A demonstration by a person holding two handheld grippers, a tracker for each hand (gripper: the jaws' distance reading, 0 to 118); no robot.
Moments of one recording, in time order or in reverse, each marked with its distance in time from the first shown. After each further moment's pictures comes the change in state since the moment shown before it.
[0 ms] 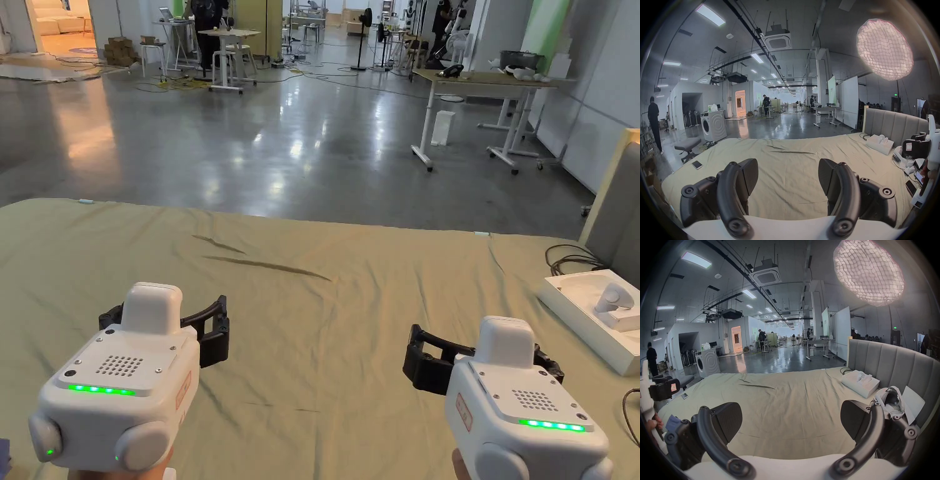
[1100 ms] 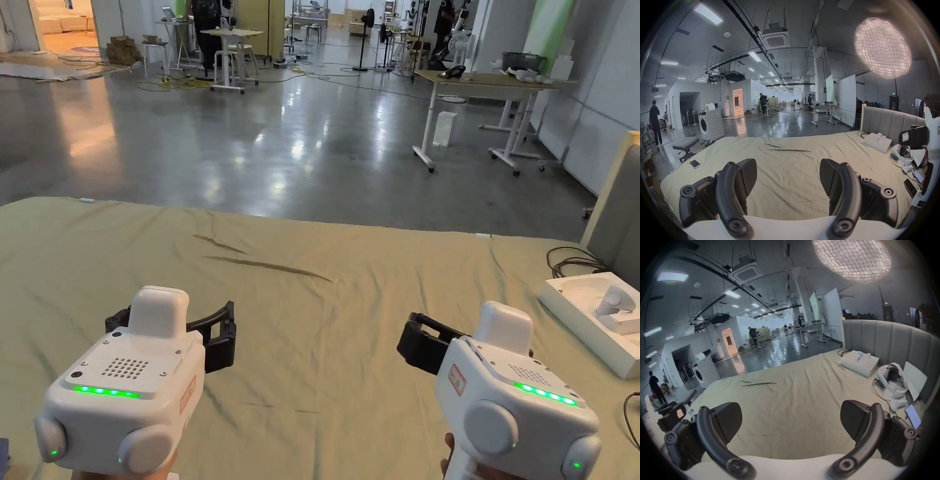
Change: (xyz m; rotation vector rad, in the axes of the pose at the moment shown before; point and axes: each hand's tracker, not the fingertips) left arm 0.002 -0.004 -0.002 -0.019 -0.022 0.003; right arm -0.016 0.022 -0.010 -0.132 -0.085 -0.162
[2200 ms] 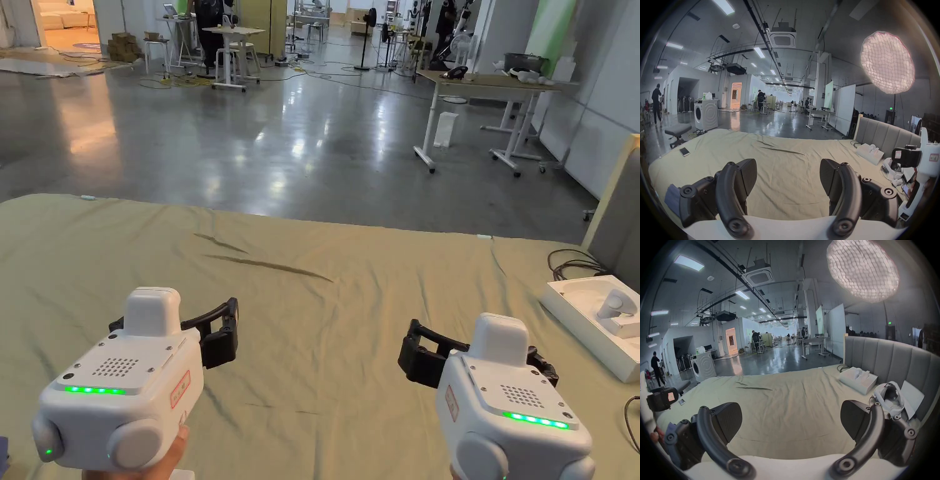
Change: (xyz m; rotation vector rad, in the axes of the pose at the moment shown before) left arm -0.011 -0.004 -0.008 0.011 -0.067 0.161; right arm 0.001 -0.017 -0.002 0.144 0.016 0.144
